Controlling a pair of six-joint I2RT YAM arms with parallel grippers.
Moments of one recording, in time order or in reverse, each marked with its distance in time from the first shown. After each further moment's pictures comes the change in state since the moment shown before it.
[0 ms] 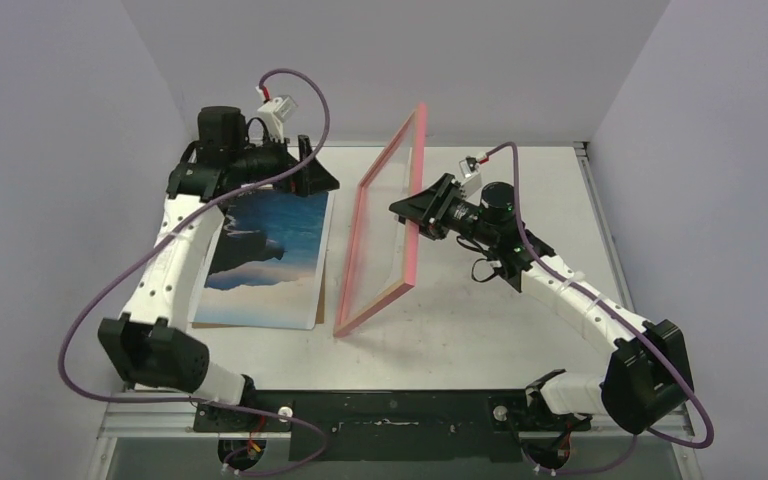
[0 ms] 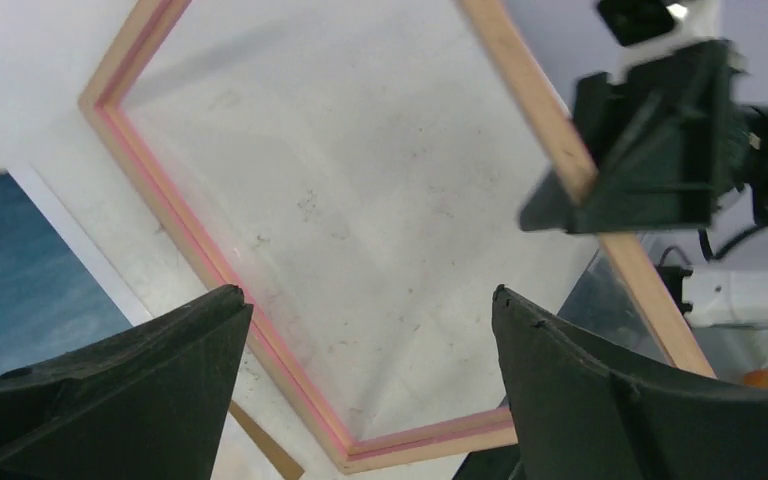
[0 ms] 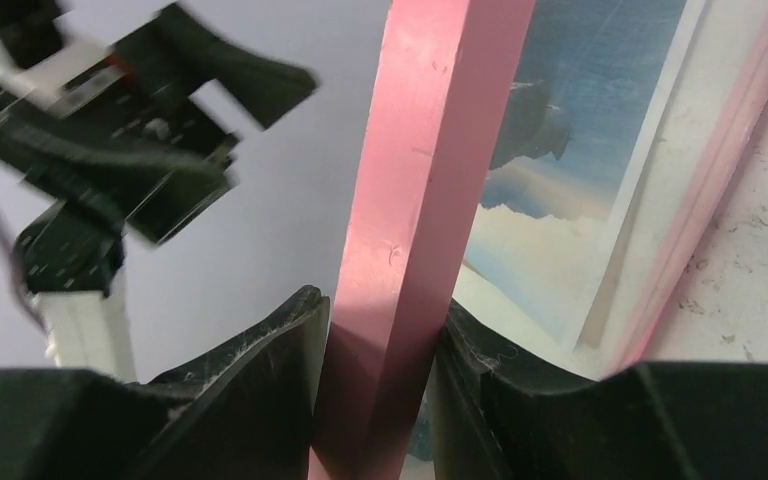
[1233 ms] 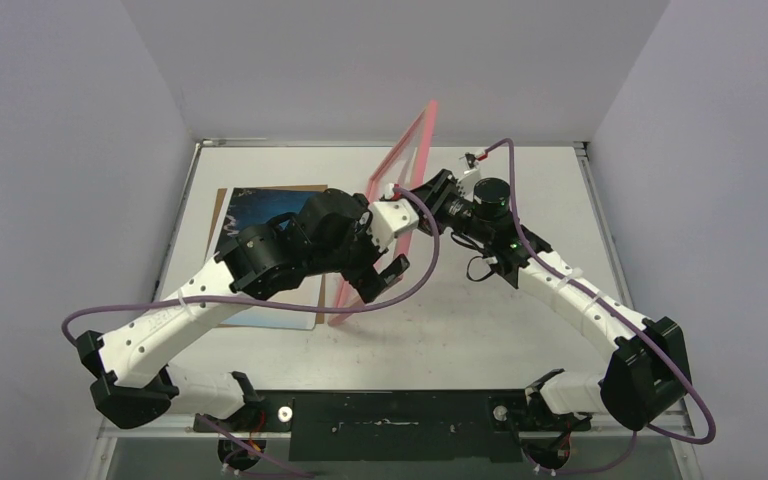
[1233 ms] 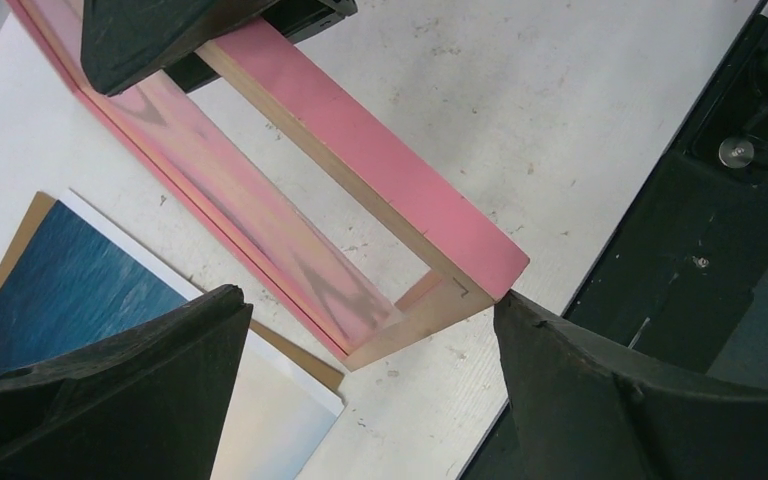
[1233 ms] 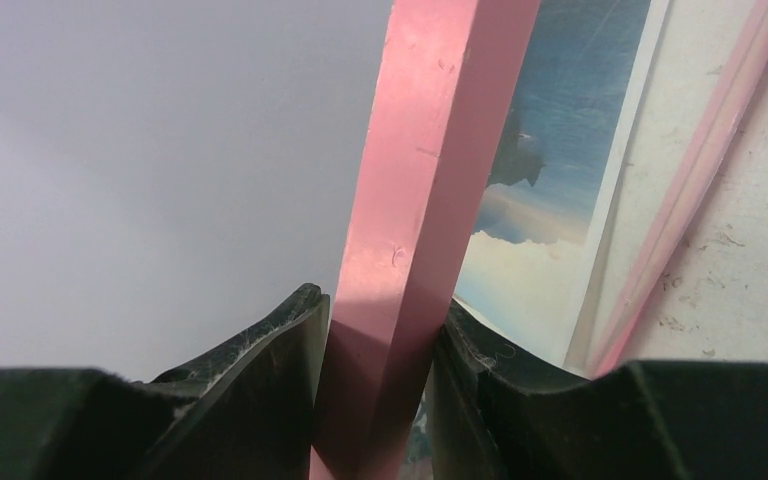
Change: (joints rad) left arm -0.859 -0.244 -0.003 -0.271 -0.814 0.278; right arm 0.041 0.017 0.061 -0.083 0.123 -0.023
